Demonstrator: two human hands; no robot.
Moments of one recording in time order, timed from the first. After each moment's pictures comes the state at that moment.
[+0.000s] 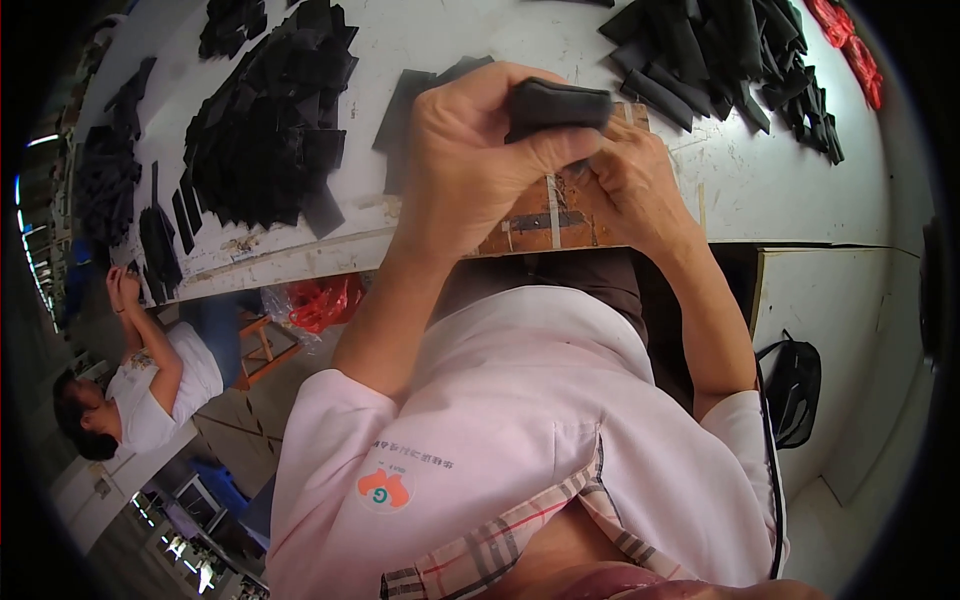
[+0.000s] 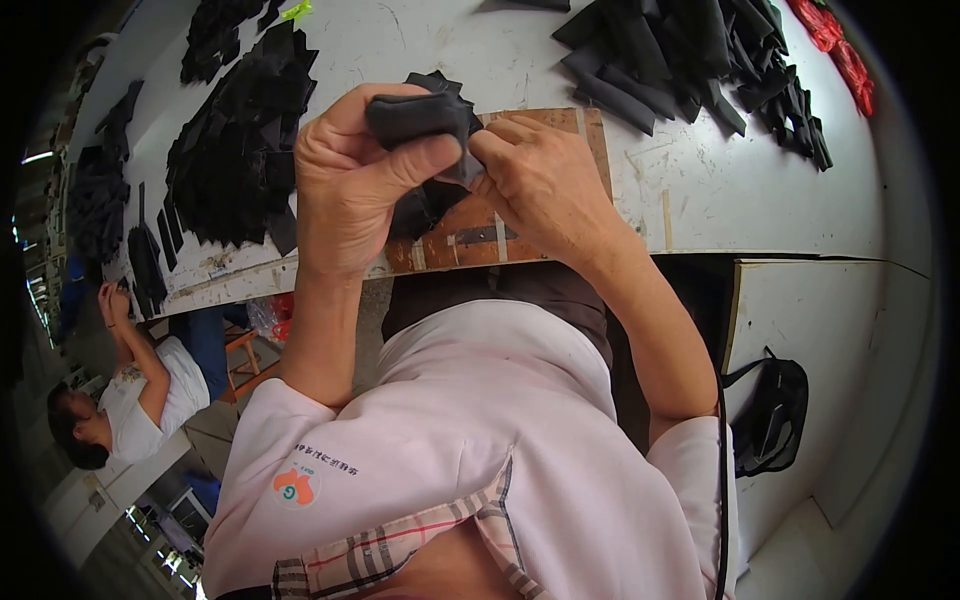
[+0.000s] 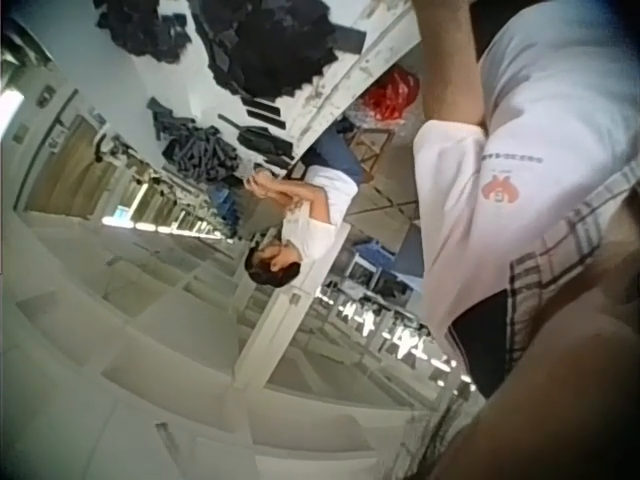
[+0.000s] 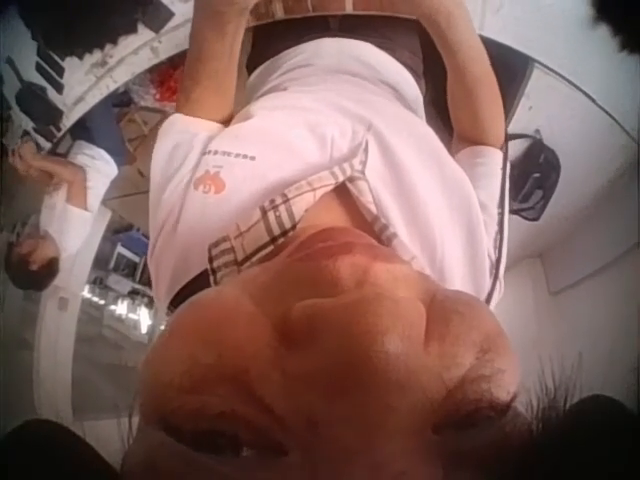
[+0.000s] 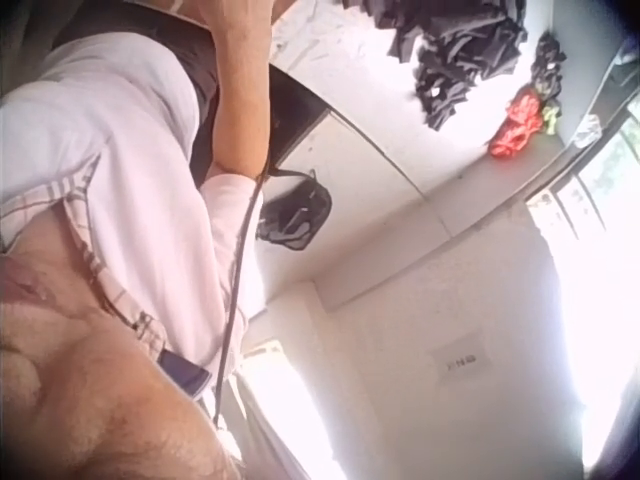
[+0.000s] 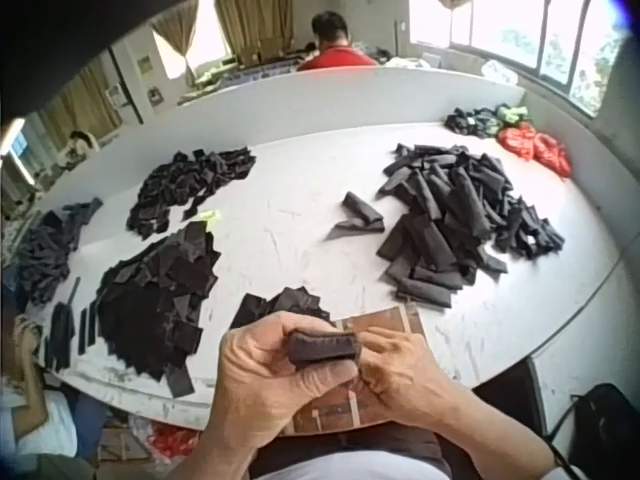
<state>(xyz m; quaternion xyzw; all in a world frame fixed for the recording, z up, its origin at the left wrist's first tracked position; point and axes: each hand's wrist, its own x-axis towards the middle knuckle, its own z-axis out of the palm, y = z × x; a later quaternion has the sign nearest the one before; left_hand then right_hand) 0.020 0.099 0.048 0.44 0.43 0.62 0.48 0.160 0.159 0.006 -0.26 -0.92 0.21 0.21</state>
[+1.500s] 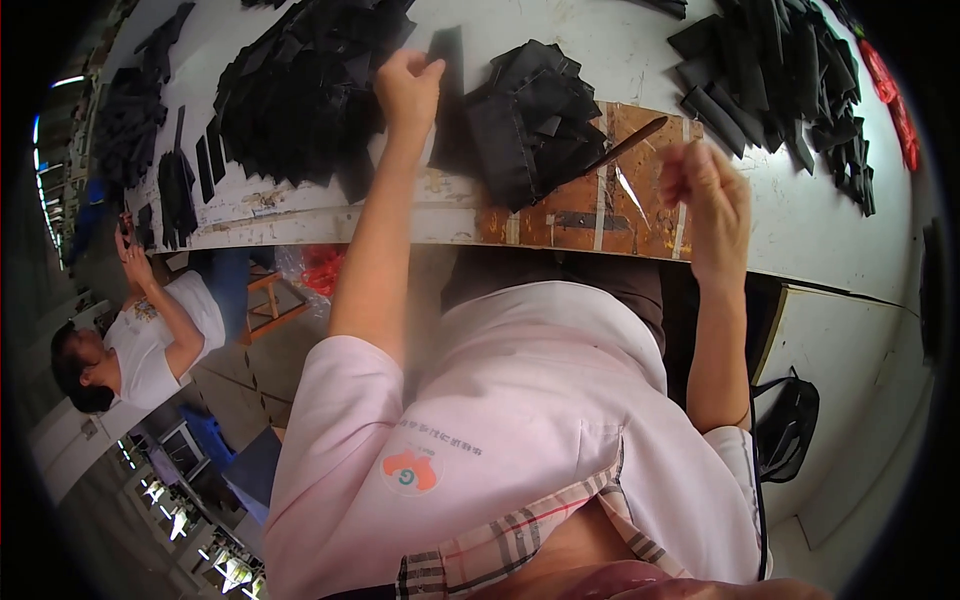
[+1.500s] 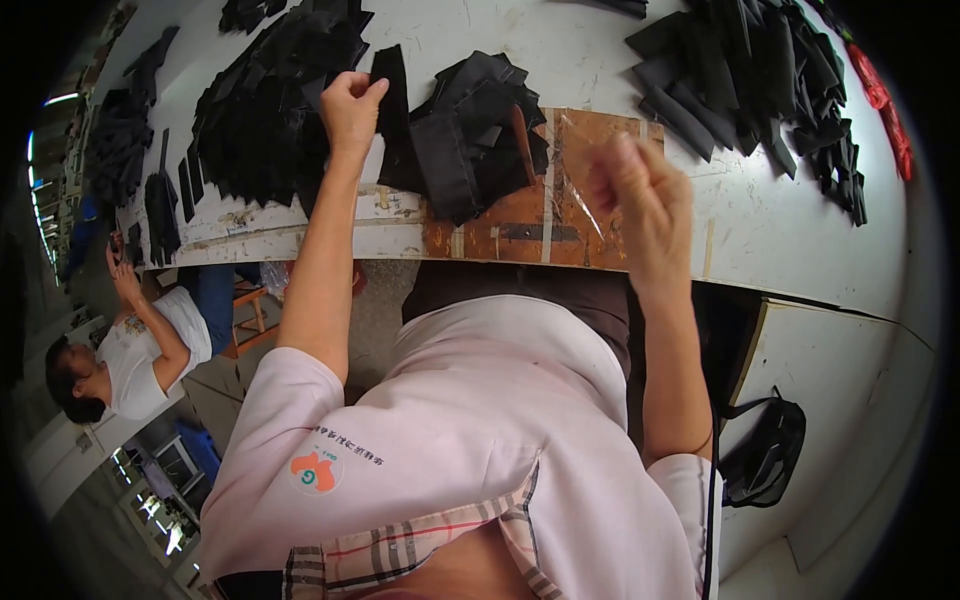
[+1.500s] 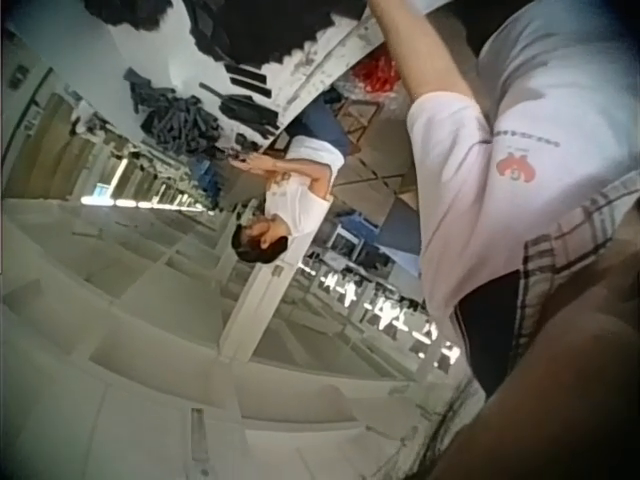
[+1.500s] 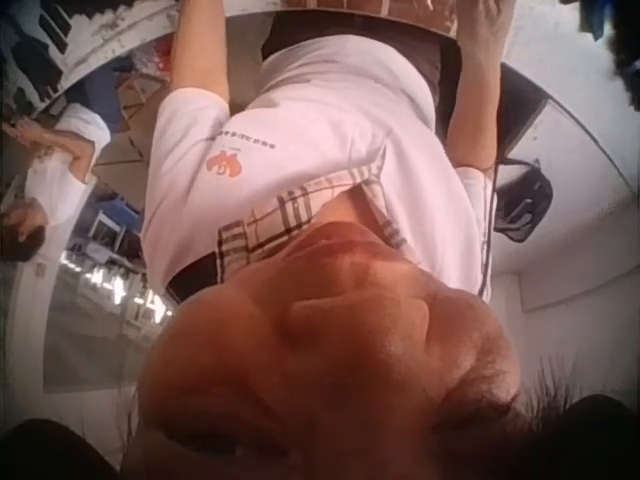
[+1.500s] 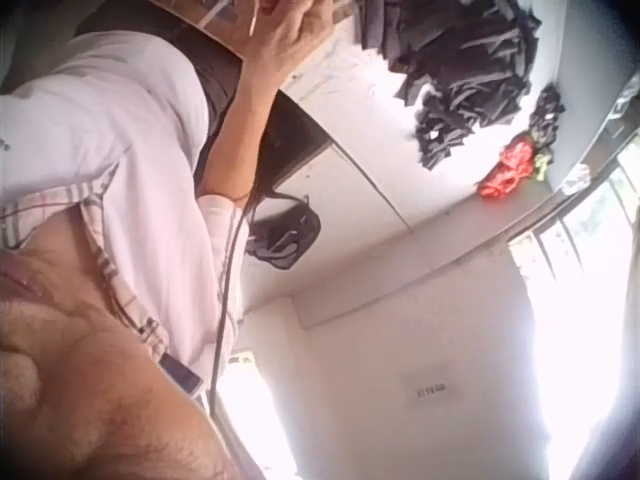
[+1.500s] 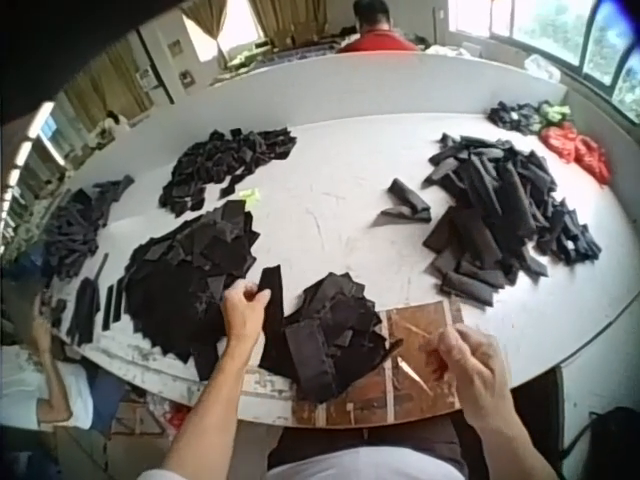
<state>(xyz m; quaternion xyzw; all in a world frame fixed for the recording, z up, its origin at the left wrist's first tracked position) -0.128 0.125 -0.097 0.38 0.81 0.45 0.07 0.178 0.145 0.001 -0.42 -0.59 0.60 0.34</state>
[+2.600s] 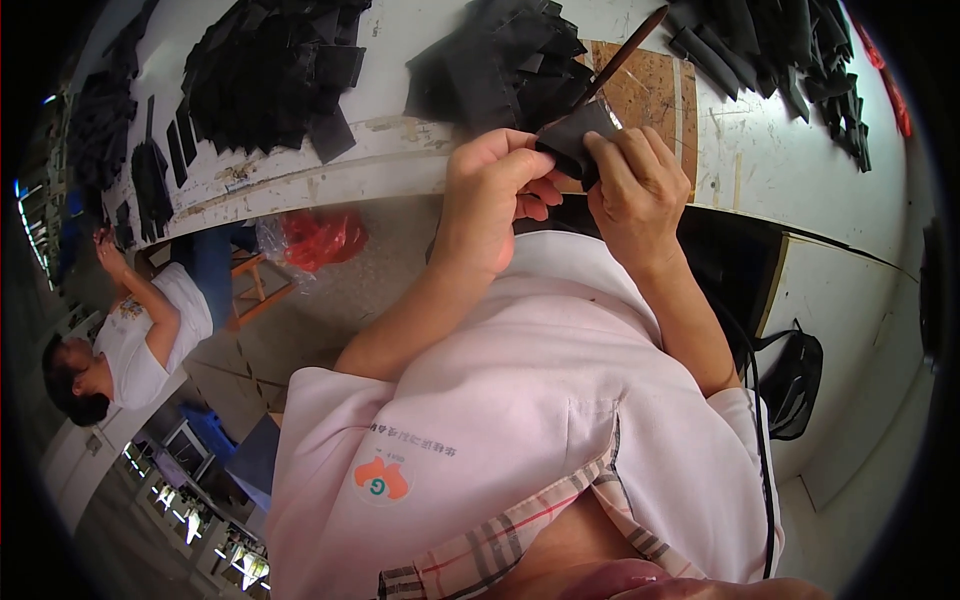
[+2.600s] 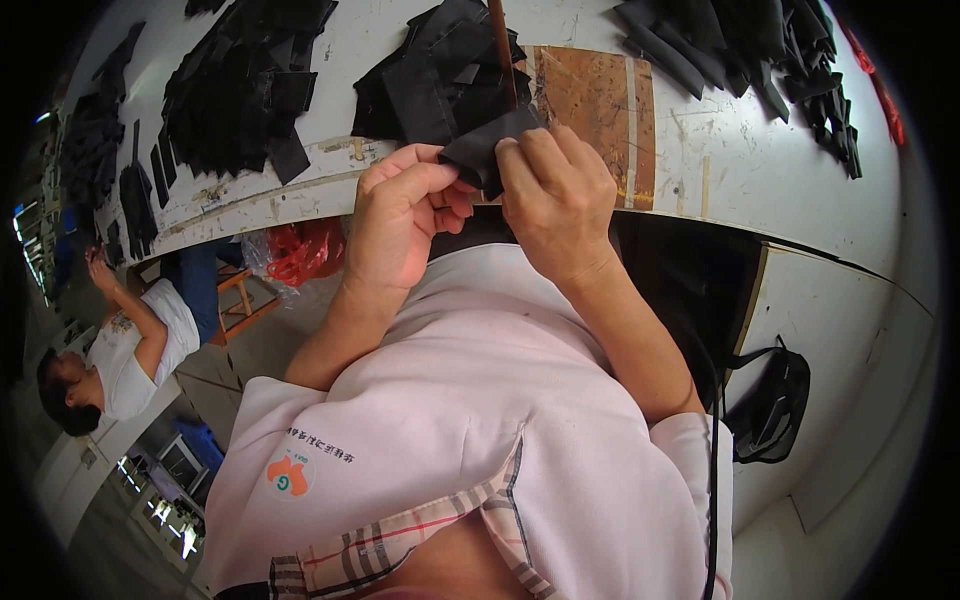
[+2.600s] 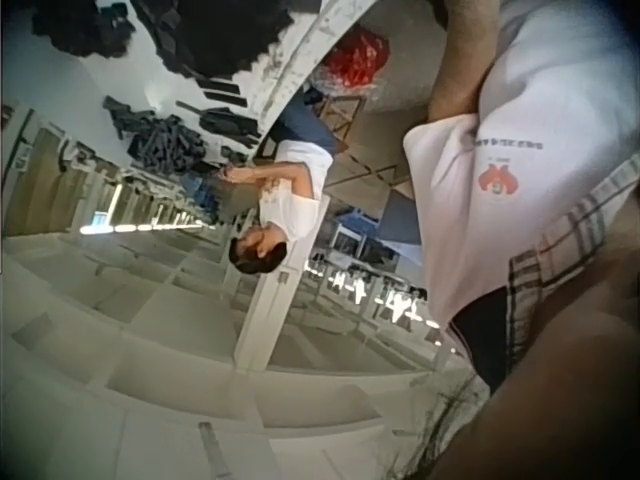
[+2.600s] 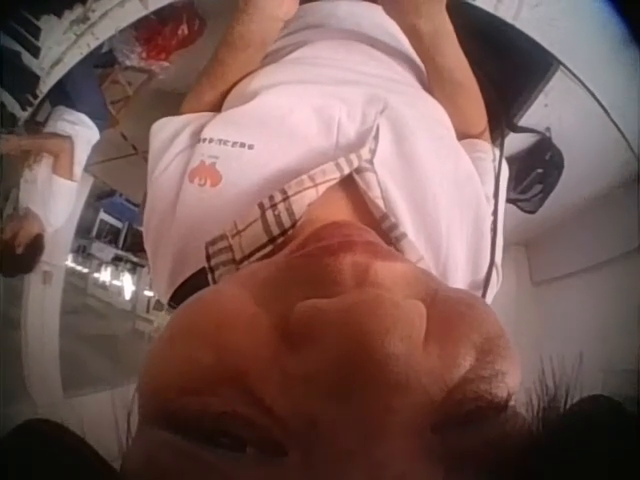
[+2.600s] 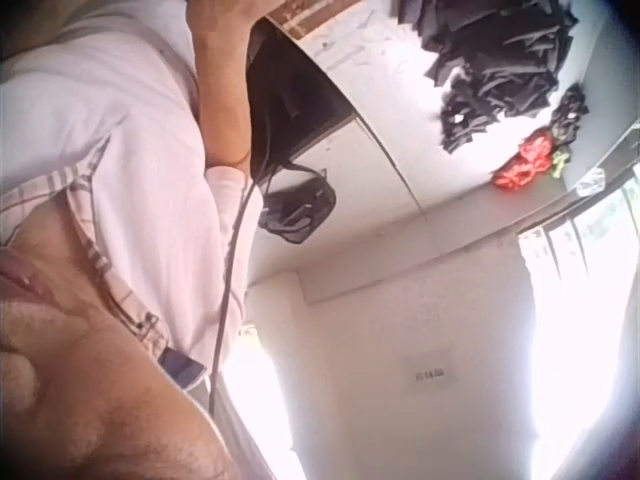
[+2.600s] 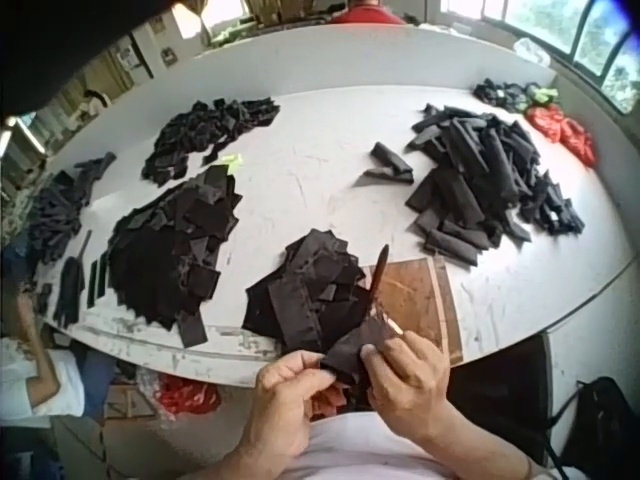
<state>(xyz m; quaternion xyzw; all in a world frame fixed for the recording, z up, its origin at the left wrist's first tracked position) 0.028 0.026 0.004 0.10 0.56 0.56 0.61 0.156 0.092 -0.019 -0.30 -0.89 0.08 0.34</state>
